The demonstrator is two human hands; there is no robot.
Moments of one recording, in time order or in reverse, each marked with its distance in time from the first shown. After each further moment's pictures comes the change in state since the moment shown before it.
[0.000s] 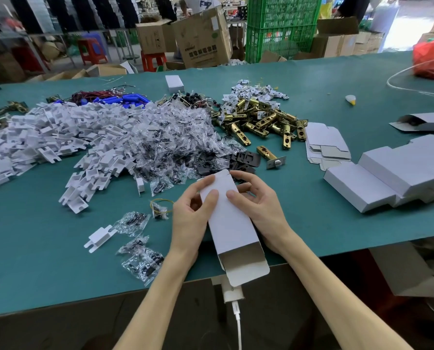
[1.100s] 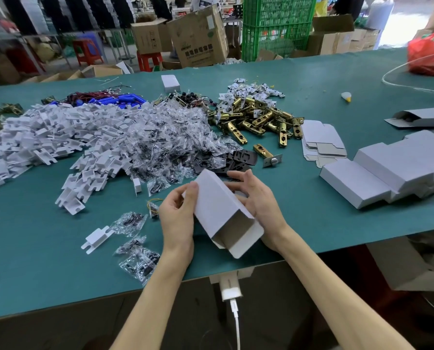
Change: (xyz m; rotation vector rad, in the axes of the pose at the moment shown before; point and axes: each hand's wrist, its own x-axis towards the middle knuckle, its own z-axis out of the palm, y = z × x) left_hand 0.004 -0.003 -0.003 -0.123 0.248 -0.087; right_hand 0.003 -0.005 0.004 0.119 0.040 0.144
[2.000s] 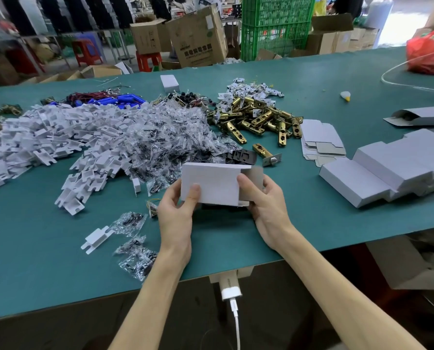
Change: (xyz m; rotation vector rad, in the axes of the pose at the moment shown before) left_hand 0.000 0.004 -0.002 -0.004 -0.075 0.057; right_hand -0.002 0.000 -0.006 0.073 0.192 -0.067
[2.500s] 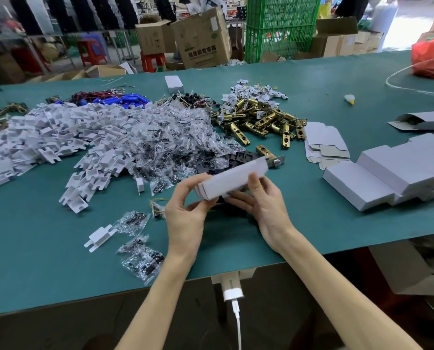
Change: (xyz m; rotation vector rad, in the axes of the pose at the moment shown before) left_hand -0.005 0.001 0.003 0.163 -0.127 0.302; right_hand 0.004 0.003 0.005 0.100 -0.030 0.024
